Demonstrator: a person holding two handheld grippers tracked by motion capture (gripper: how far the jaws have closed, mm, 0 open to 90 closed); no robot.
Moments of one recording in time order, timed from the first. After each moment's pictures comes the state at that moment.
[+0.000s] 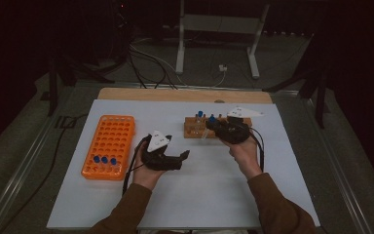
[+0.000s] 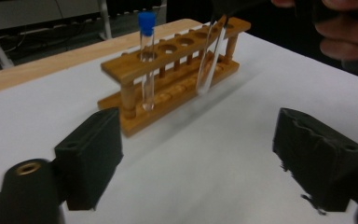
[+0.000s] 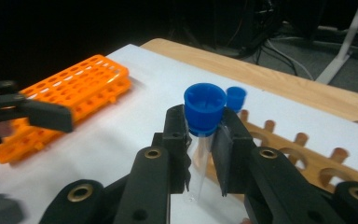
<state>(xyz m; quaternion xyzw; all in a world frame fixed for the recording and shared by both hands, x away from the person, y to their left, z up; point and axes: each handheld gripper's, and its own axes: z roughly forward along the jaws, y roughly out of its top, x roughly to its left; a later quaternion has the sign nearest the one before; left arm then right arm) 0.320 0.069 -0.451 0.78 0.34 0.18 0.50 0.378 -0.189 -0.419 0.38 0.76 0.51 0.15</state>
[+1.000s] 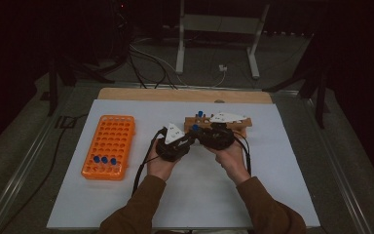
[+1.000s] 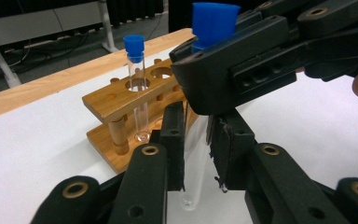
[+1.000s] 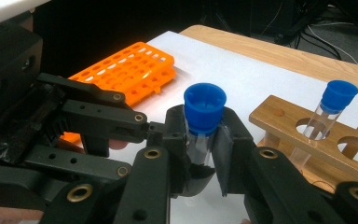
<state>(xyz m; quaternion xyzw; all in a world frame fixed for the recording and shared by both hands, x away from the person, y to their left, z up) 0.341 0.038 -0.456 0.78 0.33 0.20 0.50 0.366 -0.148 -0.423 0.35 0.78 0.51 0.10</state>
